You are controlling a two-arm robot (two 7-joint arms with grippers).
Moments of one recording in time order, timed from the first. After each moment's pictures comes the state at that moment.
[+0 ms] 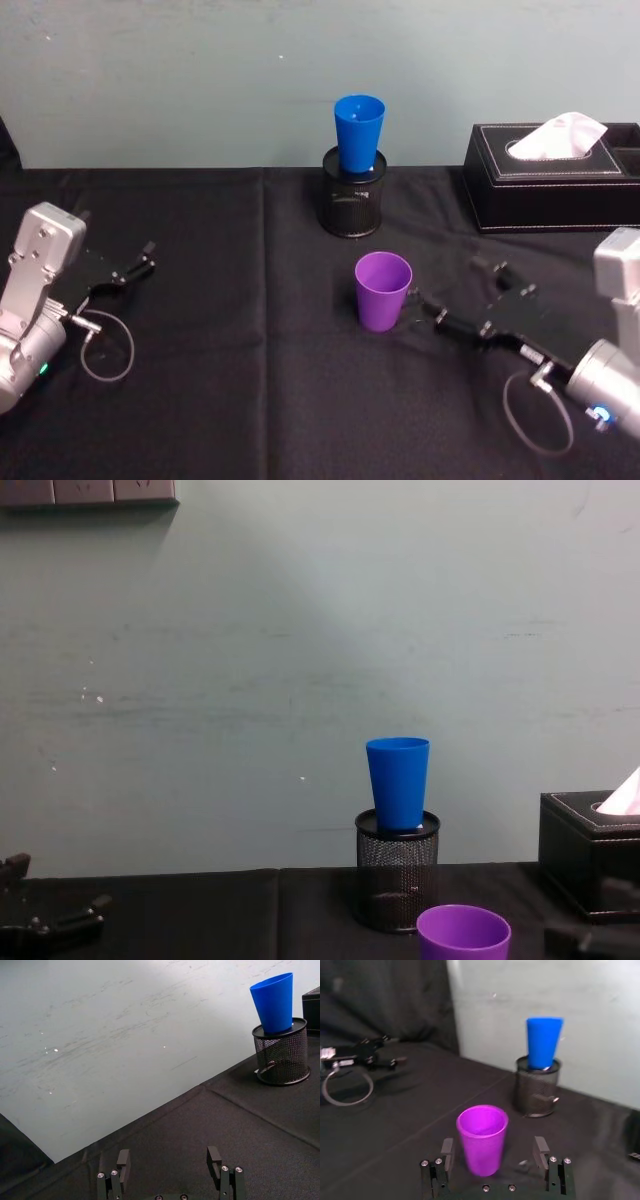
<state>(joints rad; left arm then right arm) -0.20 0.60 0.45 -1.41 -0.25 -0.12 0.03 0.07 0.65 -0.38 -1.56 0.55 -0.14 0.41</state>
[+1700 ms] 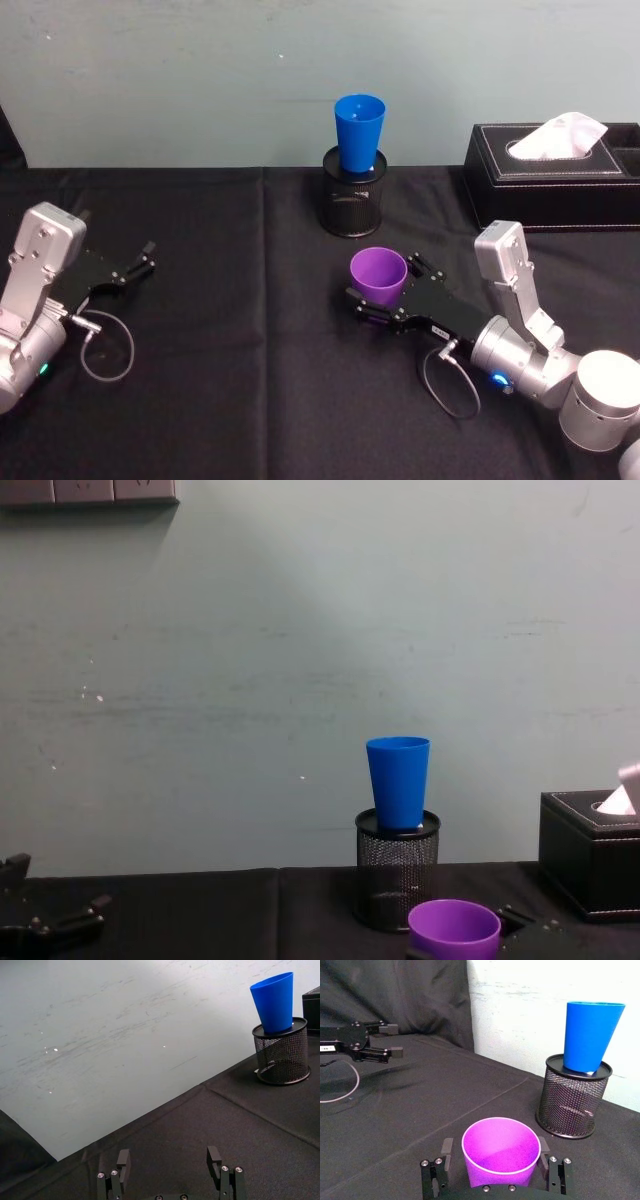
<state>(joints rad) -0.20 0.60 0.45 -1.41 -0.25 -0.12 0.03 0.33 0.35 -0.45 -1.15 0.35 -0.22 0.55</state>
